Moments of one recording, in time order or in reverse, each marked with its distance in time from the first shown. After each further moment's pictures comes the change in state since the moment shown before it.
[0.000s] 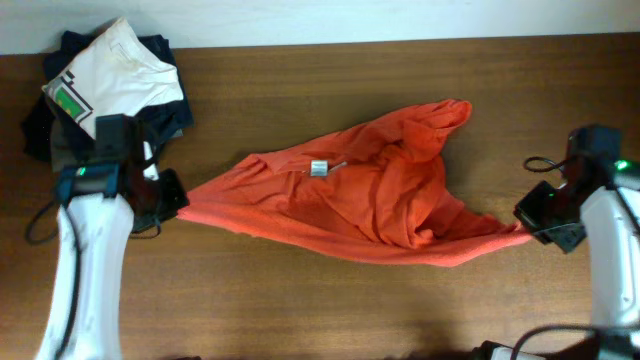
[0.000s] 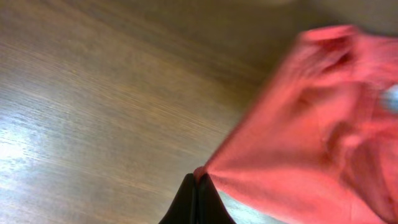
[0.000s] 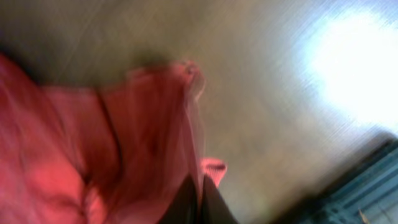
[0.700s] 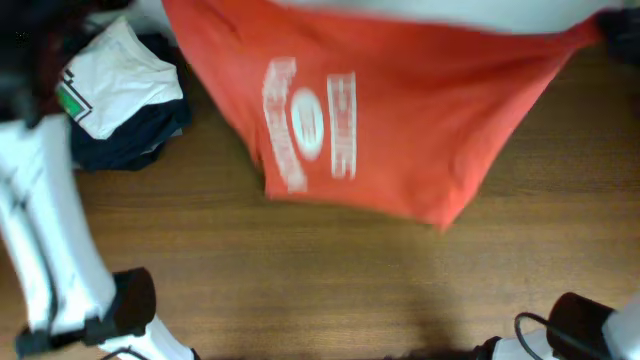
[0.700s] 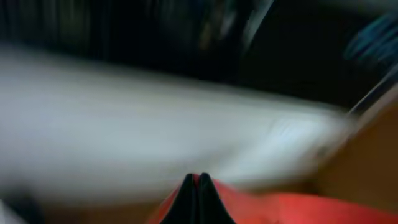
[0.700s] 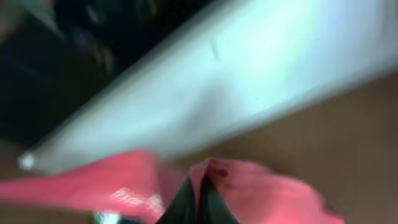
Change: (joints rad) left arm 0.040 0.458 1.413 0.254 0.538 0.011; right arm -0.107 0.251 1.339 0.008 -0.677 -0.131
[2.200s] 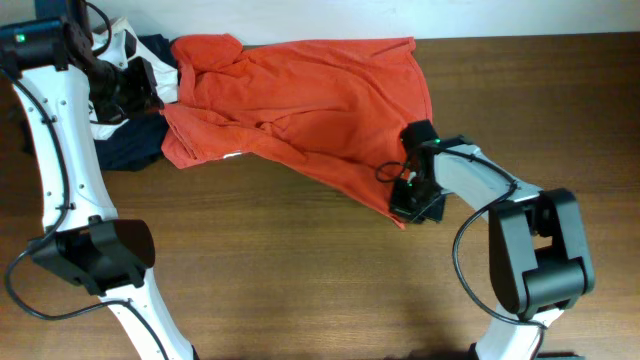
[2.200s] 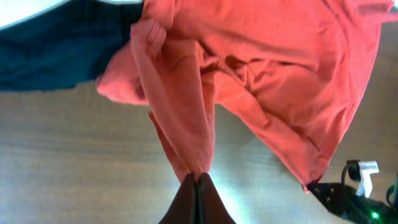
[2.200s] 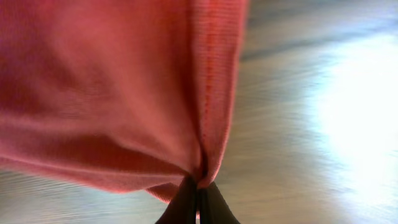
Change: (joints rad) left arm 0.040 0.309 -0.160 -0.753 -0.216 0.181; right arm 0.660 0.261 -1.385 0.403 0.495 0.142
